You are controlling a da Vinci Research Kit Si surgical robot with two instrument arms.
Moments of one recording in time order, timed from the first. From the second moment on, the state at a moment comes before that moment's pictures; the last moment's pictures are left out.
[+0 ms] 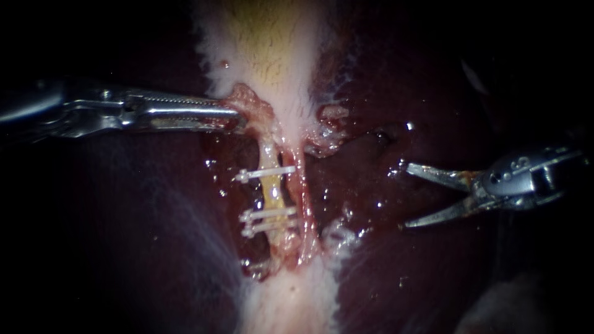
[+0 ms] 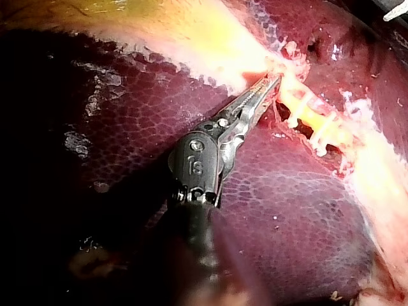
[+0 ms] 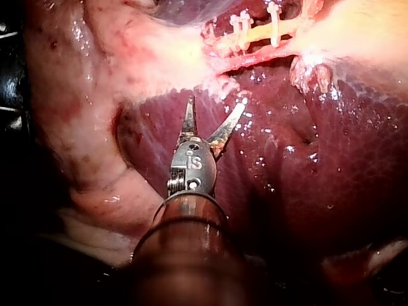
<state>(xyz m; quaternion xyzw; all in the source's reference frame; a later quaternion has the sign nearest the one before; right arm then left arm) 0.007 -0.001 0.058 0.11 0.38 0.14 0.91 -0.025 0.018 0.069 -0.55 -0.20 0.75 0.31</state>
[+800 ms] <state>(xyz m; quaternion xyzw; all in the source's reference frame) 0.013 -0.001 0.059 0.20 0.40 0.13 0.88 -0.021 0.018 0.062 -0.56 -0.21 0.74 0.31</state>
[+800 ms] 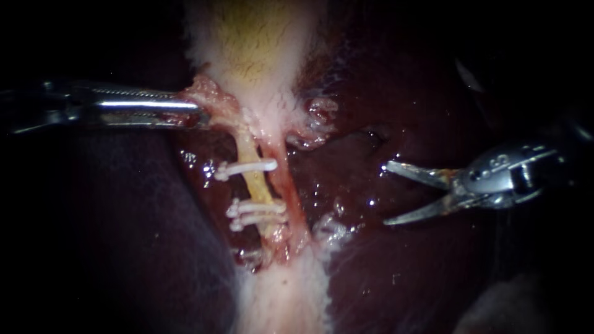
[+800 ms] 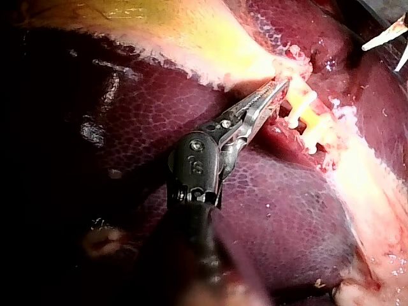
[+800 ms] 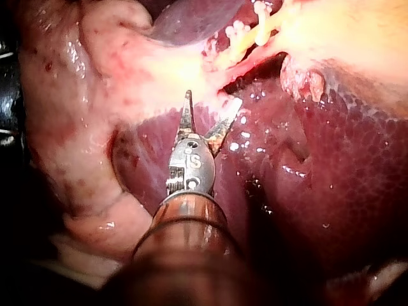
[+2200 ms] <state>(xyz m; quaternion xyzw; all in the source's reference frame) 0.024 -0.003 0.071 0.26 0.37 0.10 0.88 -0.022 0.018 0.062 -0.56 -0.20 0.74 0.32</state>
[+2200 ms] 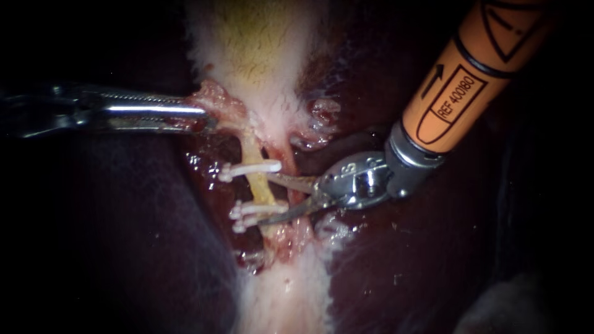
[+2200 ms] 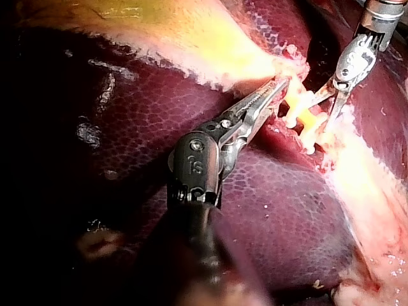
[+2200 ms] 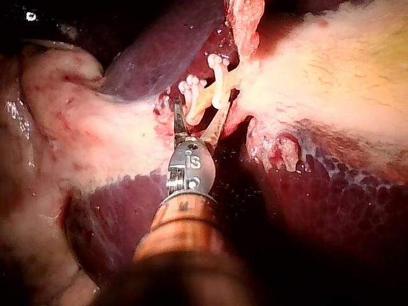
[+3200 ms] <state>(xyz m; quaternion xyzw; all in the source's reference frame) 0.031 -0.004 0.071 0.34 0.46 0.09 0.81 -0.022 0.018 0.062 -0.56 -0.20 0.74 0.31</state>
